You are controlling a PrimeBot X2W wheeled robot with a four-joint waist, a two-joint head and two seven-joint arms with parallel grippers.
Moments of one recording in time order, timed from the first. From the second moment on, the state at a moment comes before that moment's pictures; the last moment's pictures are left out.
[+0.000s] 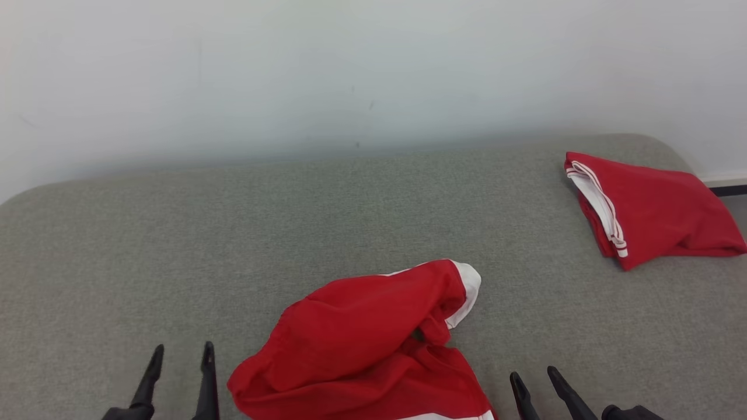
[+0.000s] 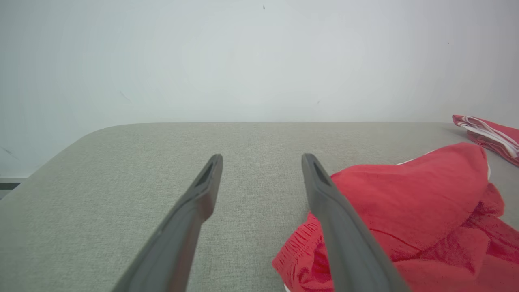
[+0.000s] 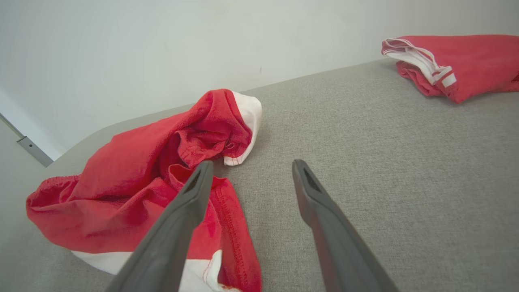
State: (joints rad) left arm 0.00 0.34 -0.33 0.10 -0.46 0.18 -0.25; right arm 0.10 -0.21 0.21 0.21 0.42 0.13 -0.26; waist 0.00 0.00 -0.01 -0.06
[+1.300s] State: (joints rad) left arm 0.13 0.16 -0.05 0.07 -0.28 0.10 -0.26; right arm -0.26 -0.38 0.26 0.59 0.74 0.13 -0.10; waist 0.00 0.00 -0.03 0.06
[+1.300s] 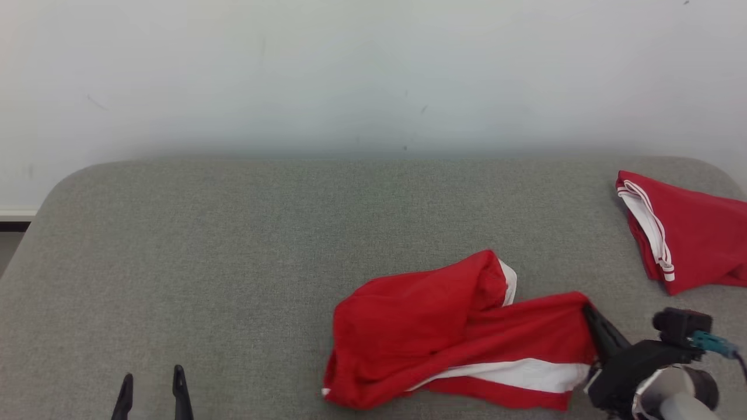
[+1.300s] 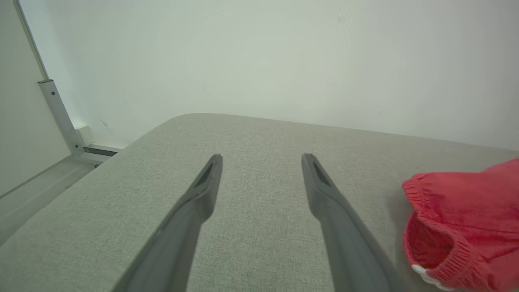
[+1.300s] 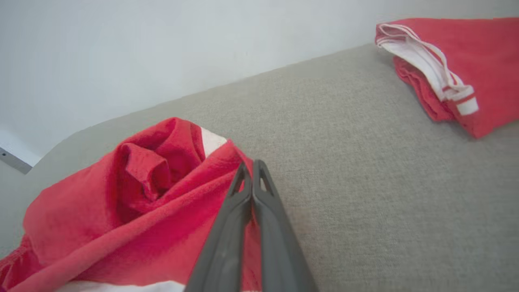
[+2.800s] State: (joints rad) left arm -0.03 0.25 -0.43 0.47 -0.16 -0.13 -0.24; right arm 0.04 -0.33 0.18 0.22 0.59 0.13 -0.24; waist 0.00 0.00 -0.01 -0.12
